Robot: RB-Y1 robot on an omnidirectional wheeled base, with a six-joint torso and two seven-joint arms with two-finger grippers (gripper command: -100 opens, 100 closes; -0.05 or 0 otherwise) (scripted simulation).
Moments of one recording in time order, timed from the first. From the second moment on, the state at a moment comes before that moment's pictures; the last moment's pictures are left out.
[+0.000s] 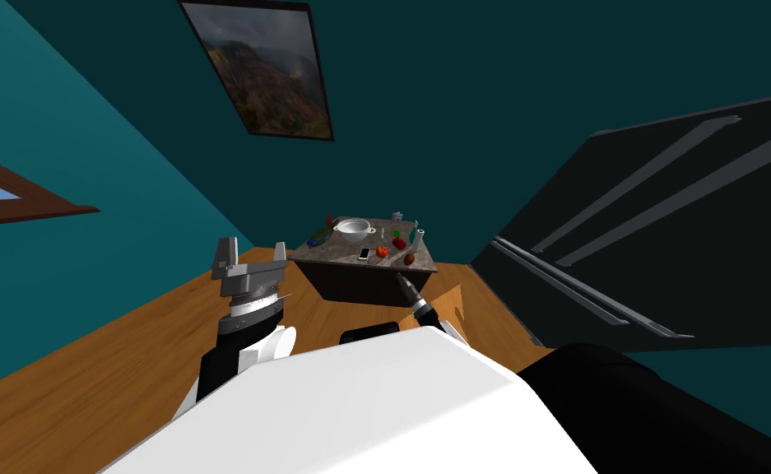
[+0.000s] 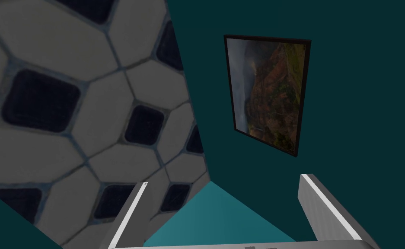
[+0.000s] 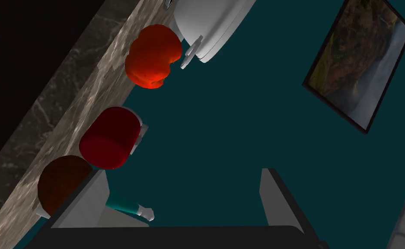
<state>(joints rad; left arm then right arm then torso) 0.51 0.03 -0.02 -2.30 0.07 -0.56 0.14 0.55 -0.37 0.28 -1.87 0.09 -0.37 0.33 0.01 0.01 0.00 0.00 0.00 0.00</state>
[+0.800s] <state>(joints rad) 0.51 0.03 -0.02 -2.30 0.07 -0.56 0.14 0.50 -0.56 0.45 -1.58 0.17 -0.32 0.50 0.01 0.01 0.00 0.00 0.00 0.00</state>
